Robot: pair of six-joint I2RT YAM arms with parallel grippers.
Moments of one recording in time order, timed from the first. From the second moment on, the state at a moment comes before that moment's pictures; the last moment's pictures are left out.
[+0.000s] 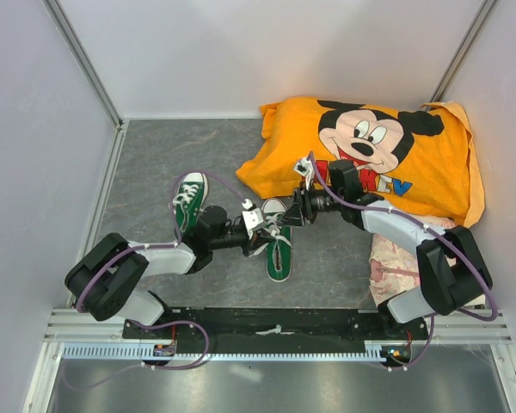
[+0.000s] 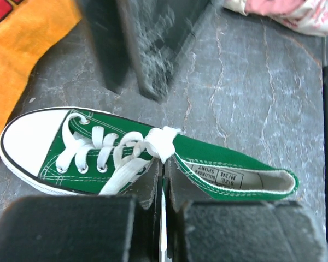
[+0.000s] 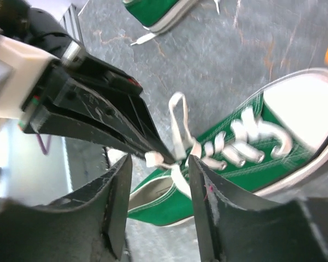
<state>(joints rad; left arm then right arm) -0.70 1.45 0.43 0.73 0.57 0.15 0.44 1.48 0.83 0.06 -0.90 0.23</state>
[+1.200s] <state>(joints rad) -0.70 1.46 0.48 0.62 0.64 0.27 0.51 1.77 1.23 -0.61 -1.01 -0.40</state>
